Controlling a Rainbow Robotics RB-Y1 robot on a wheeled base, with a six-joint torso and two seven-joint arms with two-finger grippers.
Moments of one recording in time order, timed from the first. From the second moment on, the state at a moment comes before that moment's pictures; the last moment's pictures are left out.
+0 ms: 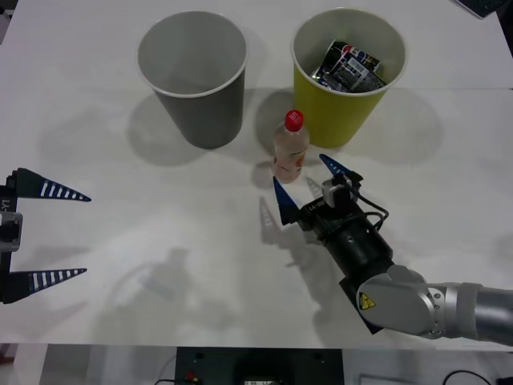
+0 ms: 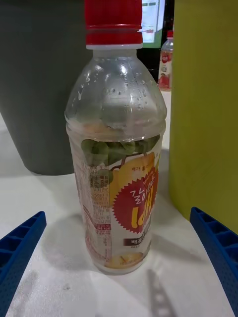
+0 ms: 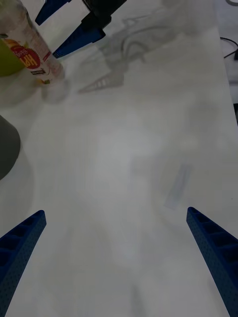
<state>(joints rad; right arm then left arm) -0.65 -0.66 1.41 -1.33 1.49 0.88 -0.85 0.26 1.13 0.26 -2.01 -1.31 -1.13 -0.09</state>
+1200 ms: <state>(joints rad) -0.76 -0.51 1.38 -1.15 1.41 0.81 -0.84 0.26 1.13 0.26 -2.01 -1.31 -1.13 -0.09</state>
